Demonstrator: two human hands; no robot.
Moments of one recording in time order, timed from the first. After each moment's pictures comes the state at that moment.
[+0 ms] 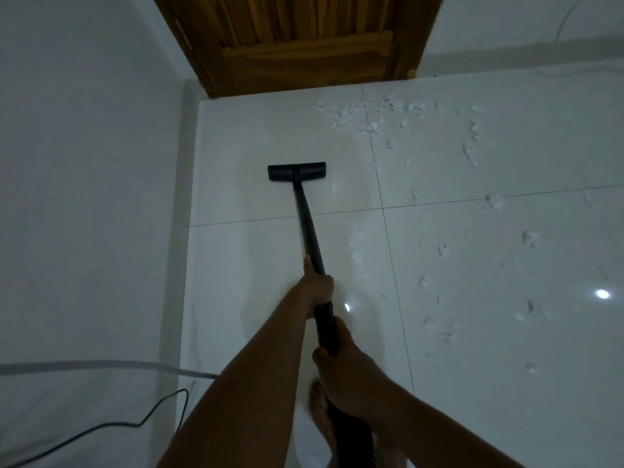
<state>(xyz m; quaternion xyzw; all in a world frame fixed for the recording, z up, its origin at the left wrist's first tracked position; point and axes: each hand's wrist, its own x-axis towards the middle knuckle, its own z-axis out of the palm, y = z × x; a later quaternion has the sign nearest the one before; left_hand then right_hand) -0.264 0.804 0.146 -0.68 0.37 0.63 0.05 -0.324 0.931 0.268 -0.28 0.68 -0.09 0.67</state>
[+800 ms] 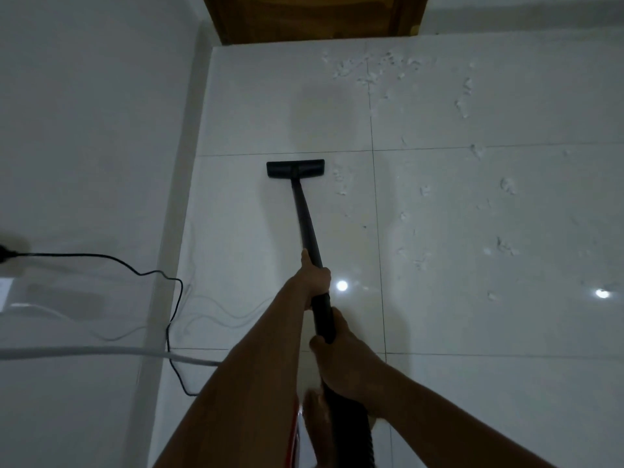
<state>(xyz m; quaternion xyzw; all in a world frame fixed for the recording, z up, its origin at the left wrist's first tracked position) -0.265 1.073 0.161 -0.70 0.34 0.63 0.03 -0.334 1.199 0.258 -0.32 0.66 -0.07 0.68</state>
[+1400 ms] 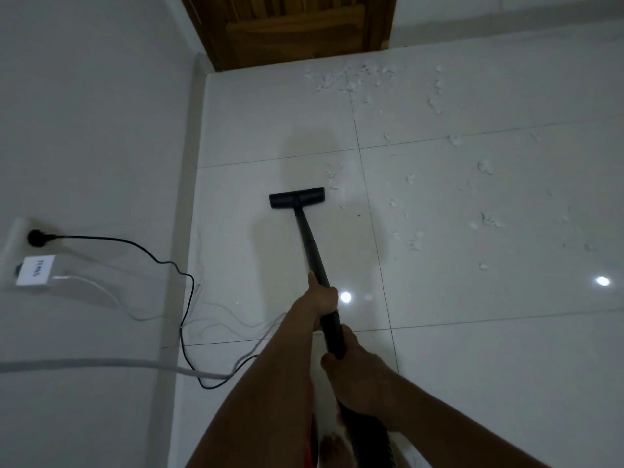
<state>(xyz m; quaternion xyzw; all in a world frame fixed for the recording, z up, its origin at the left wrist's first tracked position) -0.237 1.202 0.190 -0.68 0.35 0.64 0.04 -0.300 1.325 0.288 -0.32 0.68 -0.05 0.66</state>
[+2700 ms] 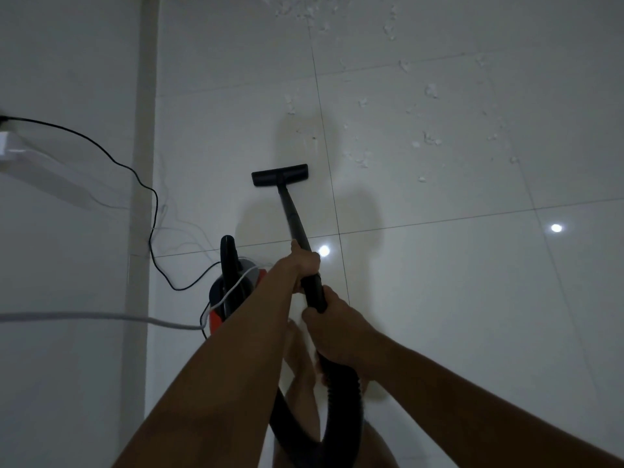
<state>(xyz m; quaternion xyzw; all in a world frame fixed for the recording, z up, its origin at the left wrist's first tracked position) -0.276 1.447 0.213 -0.68 0.36 0.63 0.09 -0.340 1.572 0.334 -0.25 0.68 -0.12 0.68</state>
